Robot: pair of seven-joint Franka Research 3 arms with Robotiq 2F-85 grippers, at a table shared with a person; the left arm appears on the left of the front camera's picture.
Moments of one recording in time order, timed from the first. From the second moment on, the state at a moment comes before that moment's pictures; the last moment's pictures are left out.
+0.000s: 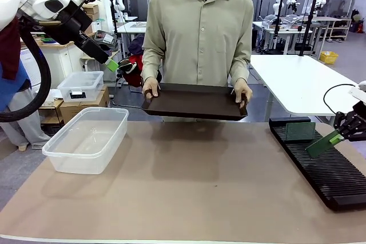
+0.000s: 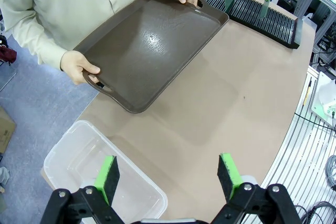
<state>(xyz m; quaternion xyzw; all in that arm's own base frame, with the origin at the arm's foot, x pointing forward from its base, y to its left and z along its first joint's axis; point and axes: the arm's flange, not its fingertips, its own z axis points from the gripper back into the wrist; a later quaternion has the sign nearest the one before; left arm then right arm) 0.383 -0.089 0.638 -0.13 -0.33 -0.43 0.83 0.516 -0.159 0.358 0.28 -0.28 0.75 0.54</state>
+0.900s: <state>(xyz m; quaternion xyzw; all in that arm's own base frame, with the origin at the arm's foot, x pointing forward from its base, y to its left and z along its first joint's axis) 0.383 -0.089 0.638 -0.13 -0.33 -0.43 0.83 0.515 -0.158 0.336 0.30 -0.29 0.73 0.54</state>
